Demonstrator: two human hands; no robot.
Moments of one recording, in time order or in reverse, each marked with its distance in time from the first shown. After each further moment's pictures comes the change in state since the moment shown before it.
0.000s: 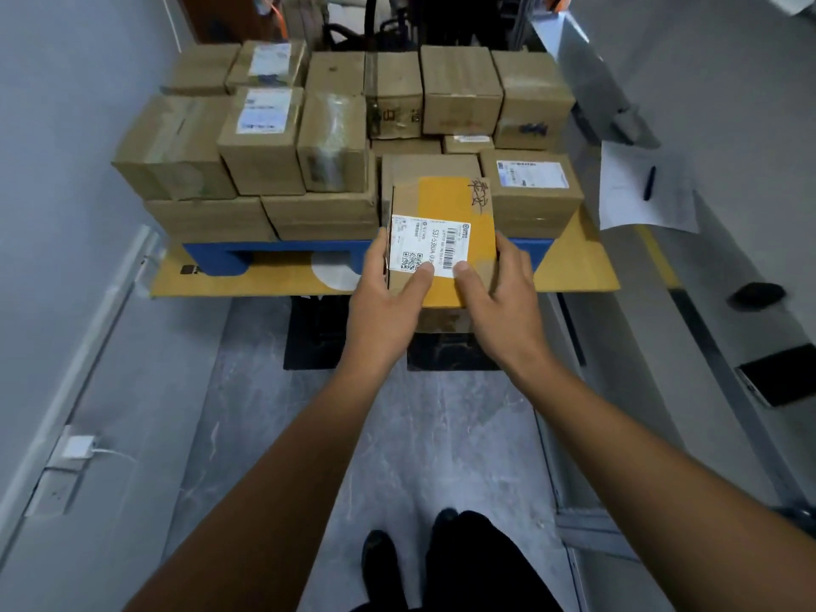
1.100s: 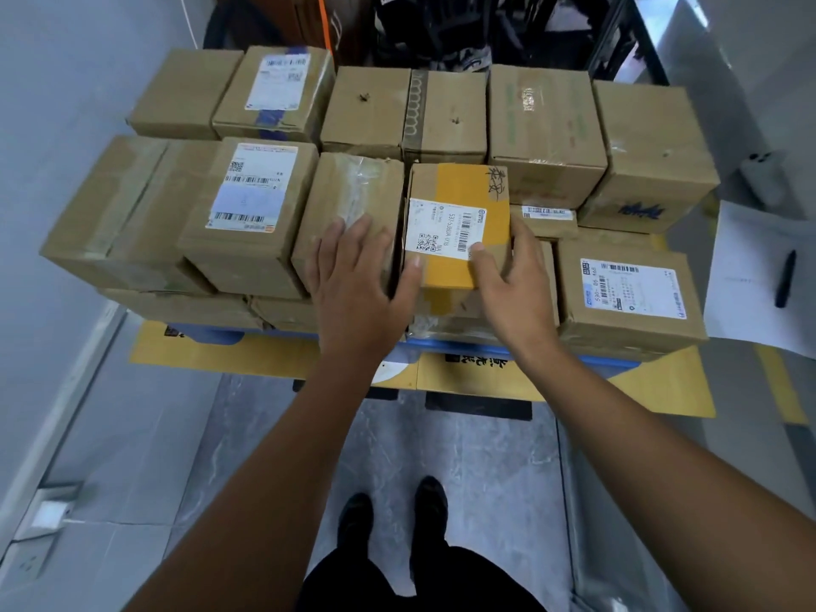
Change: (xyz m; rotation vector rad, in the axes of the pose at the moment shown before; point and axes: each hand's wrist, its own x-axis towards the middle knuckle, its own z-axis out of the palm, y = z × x) left_hand 0.270 -0.034 -0.004 0.780 0.356 0.353; right_hand 0.283 0.035 0.098 0.000 -0.086 0.102
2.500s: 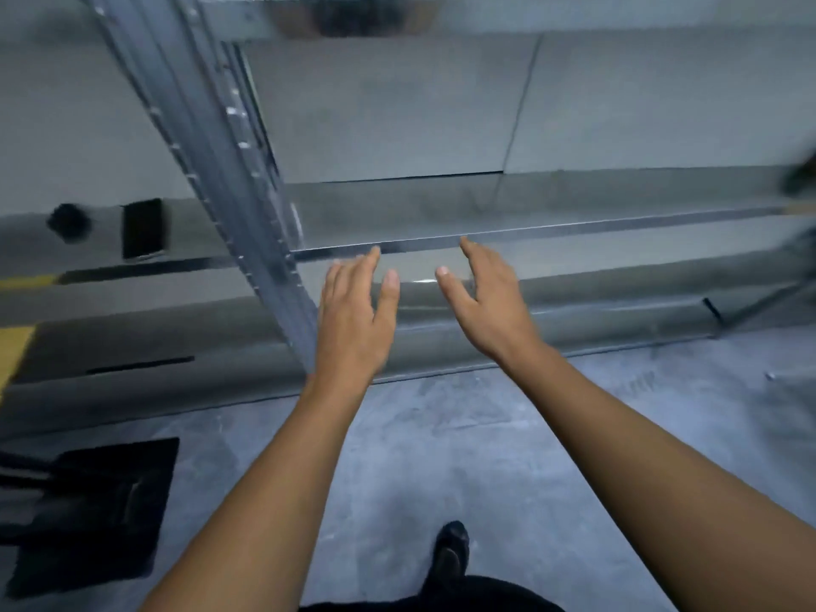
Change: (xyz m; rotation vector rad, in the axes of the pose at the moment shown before) left_hand -0.615 0.297 -0.212 -0.777 -1.340 1.171; right_hand -0.840 0.051 -0.215 -0.342 1.282 0.928
